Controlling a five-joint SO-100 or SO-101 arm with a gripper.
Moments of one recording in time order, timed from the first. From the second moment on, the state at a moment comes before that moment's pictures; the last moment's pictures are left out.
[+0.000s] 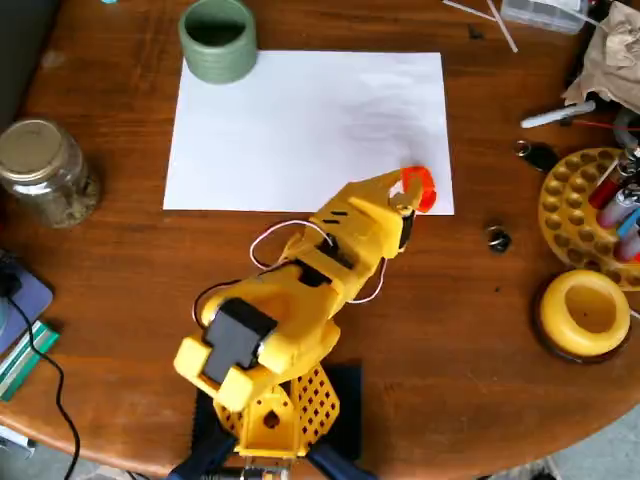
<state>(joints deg) 30.9 128.7 177.5 -26.6 79.1</state>
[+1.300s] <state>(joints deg) 27.9 96.0 166.9 -47.5 79.5</state>
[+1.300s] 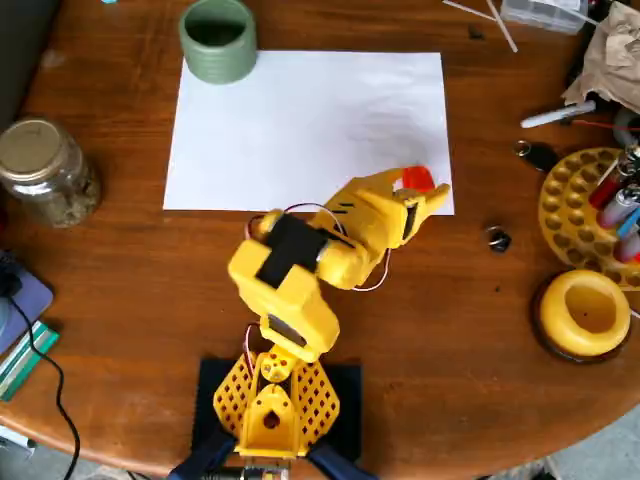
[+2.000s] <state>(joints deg) 29.9 86.5 164.7 -54.2 78.9</state>
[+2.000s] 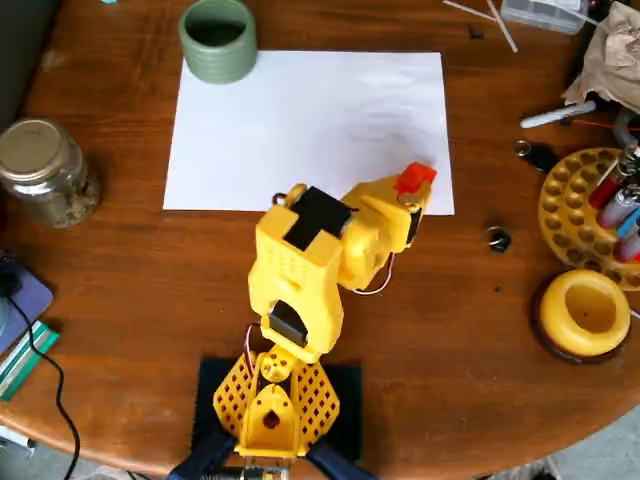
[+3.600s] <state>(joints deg) -12.3 72.2 86.0 11.6 98.2</state>
